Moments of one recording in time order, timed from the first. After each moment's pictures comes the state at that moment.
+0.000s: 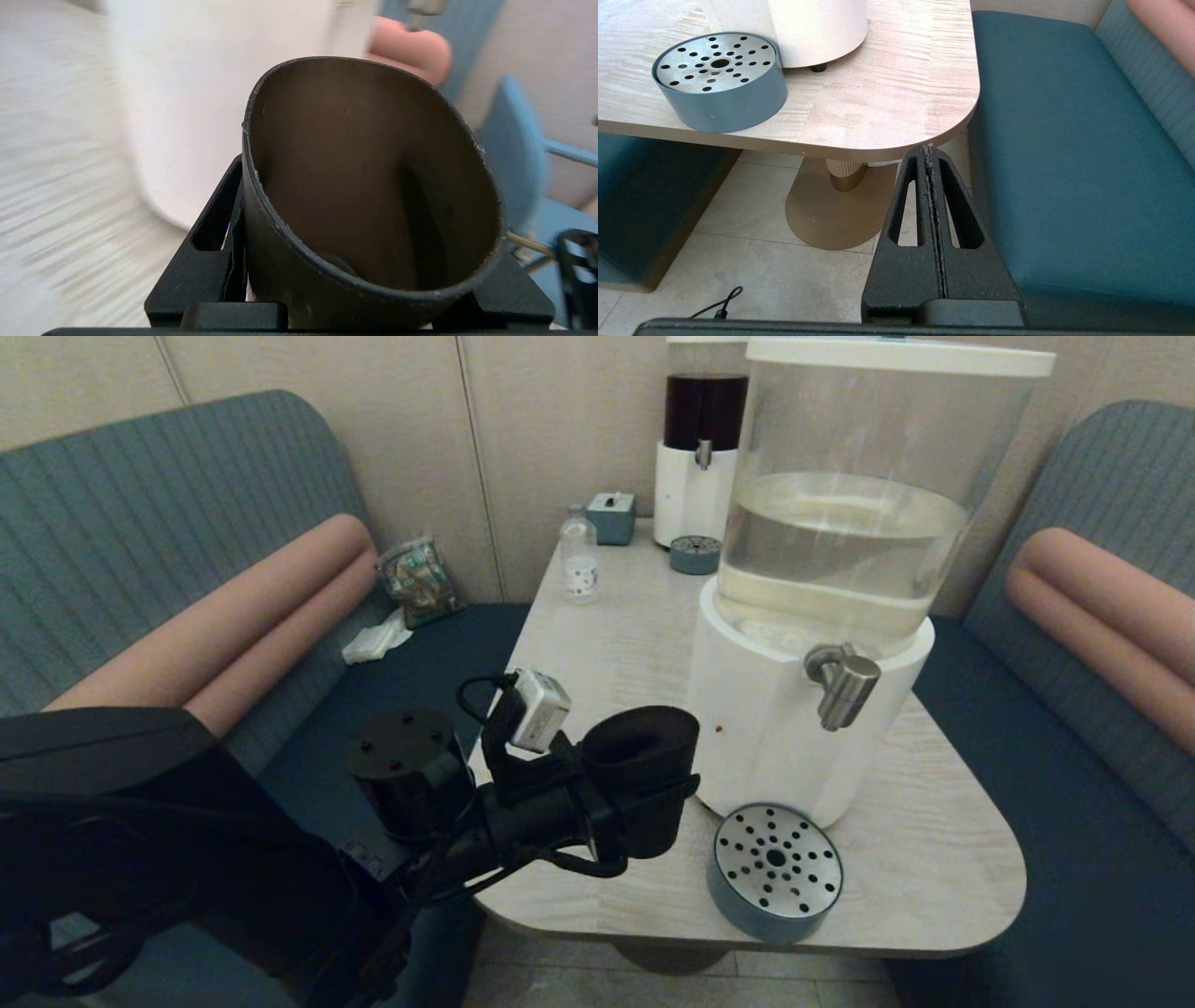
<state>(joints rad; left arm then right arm) -0.60 2.03 -0.66 -1.52 -0.55 -0.11 -0.01 0.00 0.00 0.00 0.01 -0.02</state>
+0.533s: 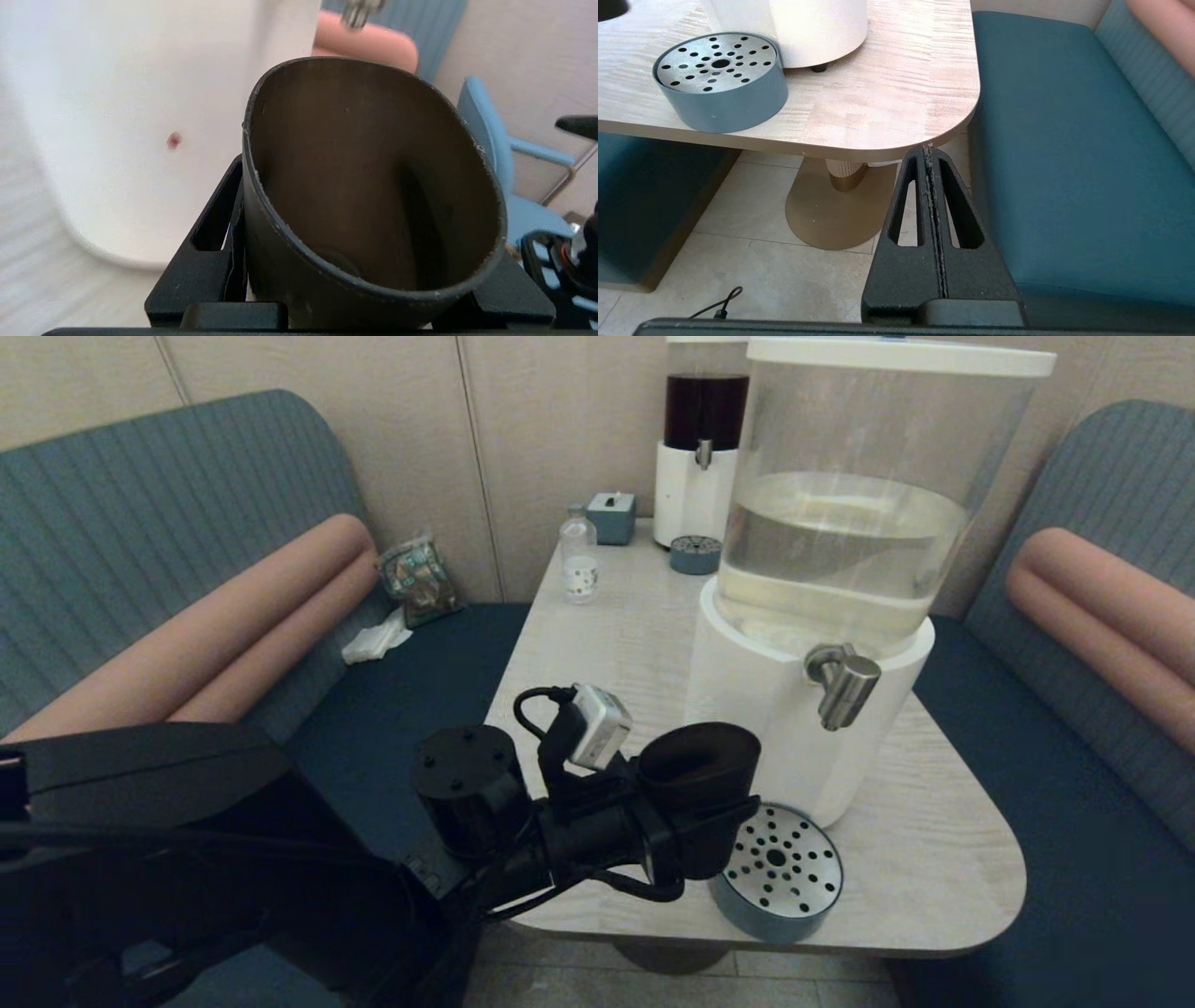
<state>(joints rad) -0.71 2.09 -0.73 -1.52 -0.51 -0.12 -0.01 0.00 0.00 0.00 0.01 -0.02</state>
